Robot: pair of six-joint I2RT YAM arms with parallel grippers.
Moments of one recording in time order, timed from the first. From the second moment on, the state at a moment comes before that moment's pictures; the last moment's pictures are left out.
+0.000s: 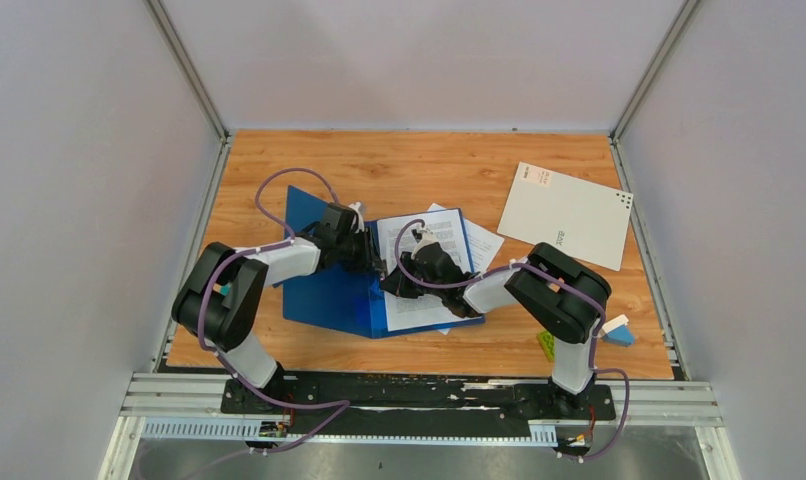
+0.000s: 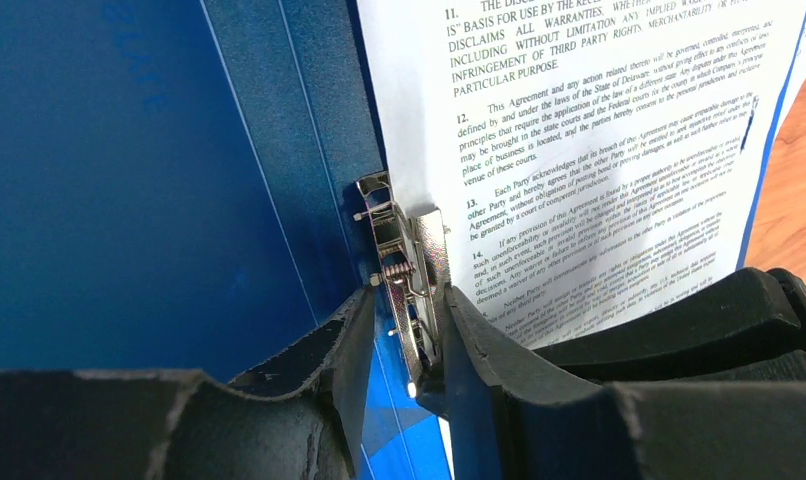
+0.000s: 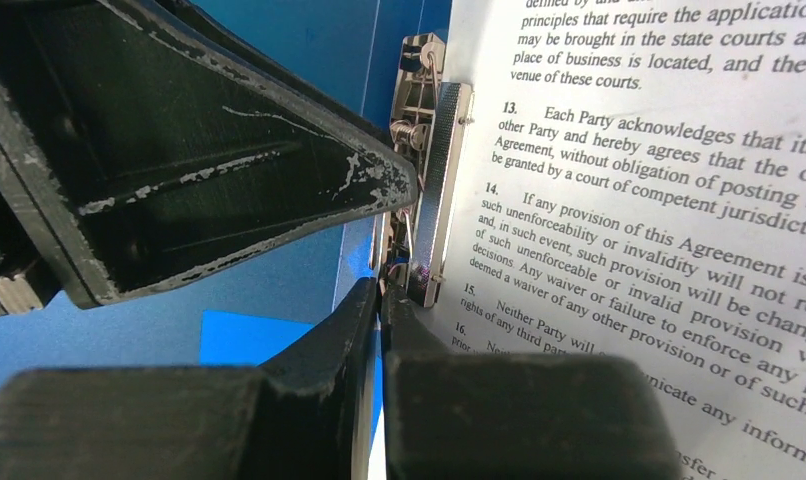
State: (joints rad) left arm -0.46 1.65 0.81 -0.07 0.26 -0.60; right arm 0.88 1.89 0.76 0.62 -0.09 0.89
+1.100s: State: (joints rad) left arm -0.54 1.66 0.83 -0.06 0.11 -0.56; right arm 0.88 1.89 0.76 0.62 -0.08 0.89
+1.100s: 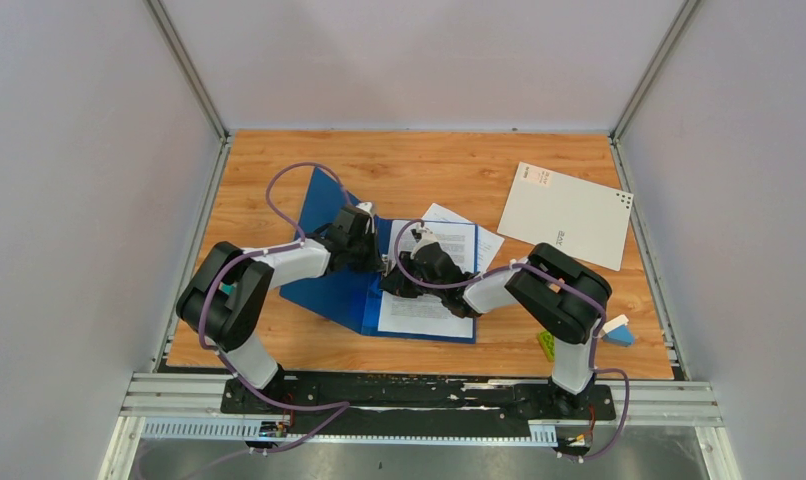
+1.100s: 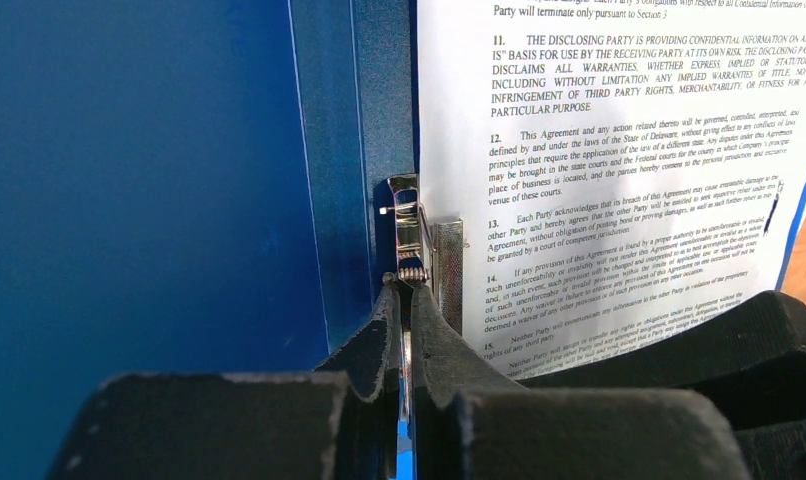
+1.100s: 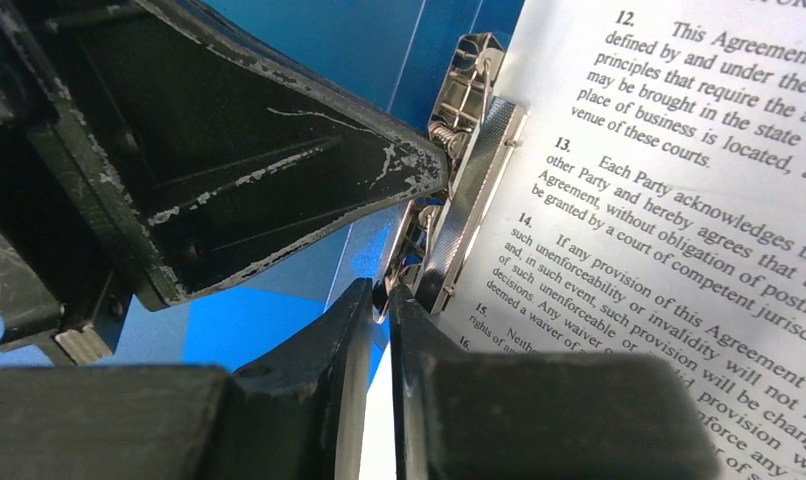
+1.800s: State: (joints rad) left arm -0.55 1.67 0.85 -0.09 0.07 -0.56; right arm 0.86 1.65 0.71 0.33 -0.10 0.75
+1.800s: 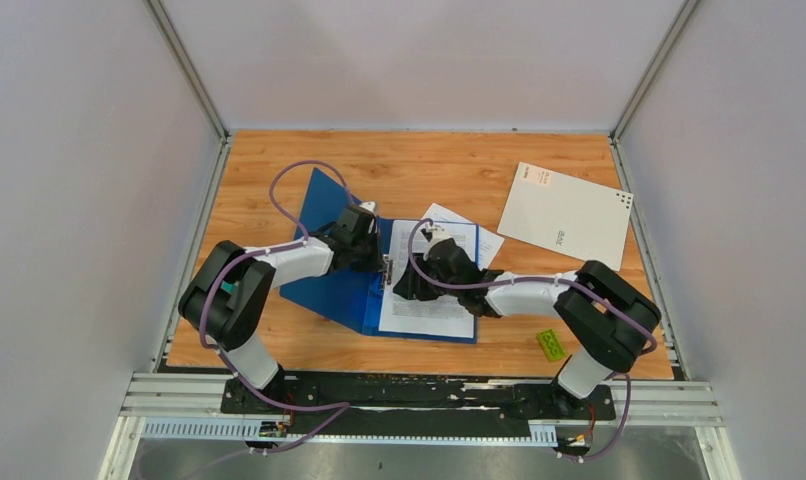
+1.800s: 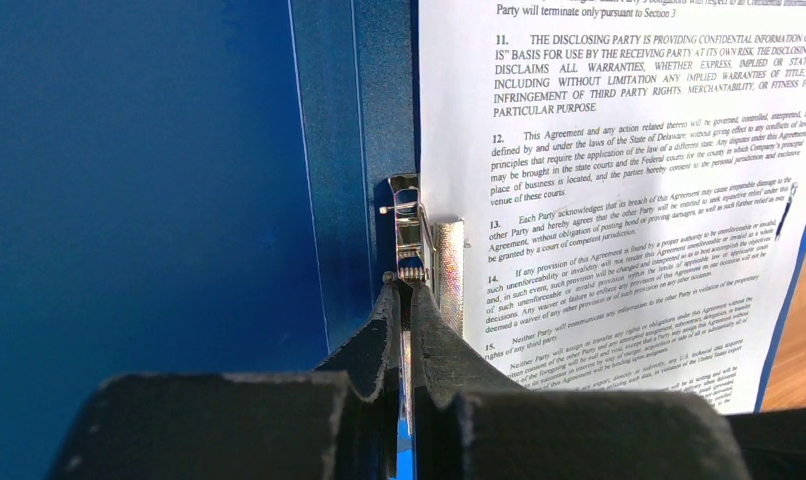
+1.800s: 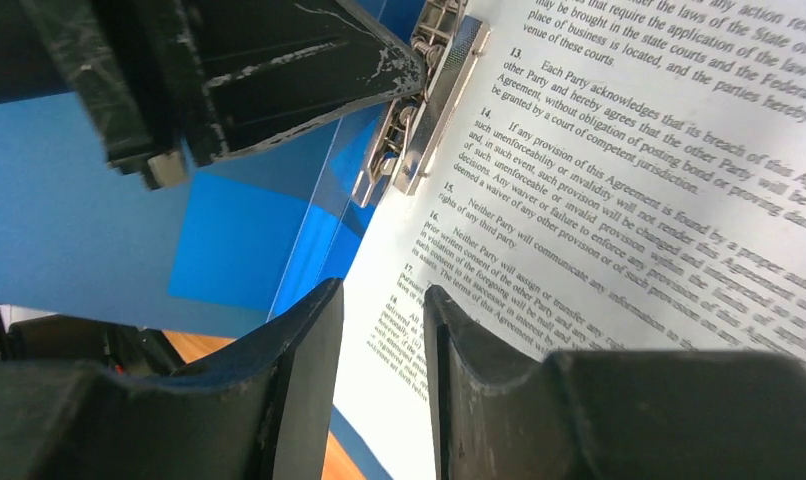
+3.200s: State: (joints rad) left arm -0.14 1.41 1.50 -0.80 -0.18 -0.21; right arm 0.60 1.31 0.57 0.09 -0.06 0.65
